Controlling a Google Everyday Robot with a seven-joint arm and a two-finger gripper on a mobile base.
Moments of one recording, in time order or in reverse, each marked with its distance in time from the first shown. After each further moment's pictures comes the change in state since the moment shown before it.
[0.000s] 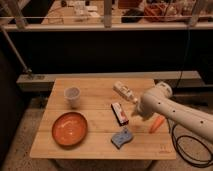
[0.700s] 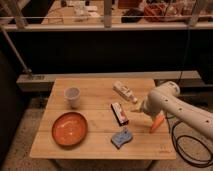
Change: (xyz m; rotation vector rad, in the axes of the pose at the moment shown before) arm 0.019 0.025 0.003 0.009 -0.011 -0.012
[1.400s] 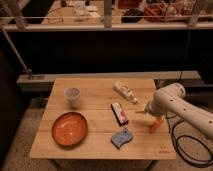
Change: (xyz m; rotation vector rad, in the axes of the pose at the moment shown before) arm 0.010 0.028 0.013 -0.008 -0.018 -0.021
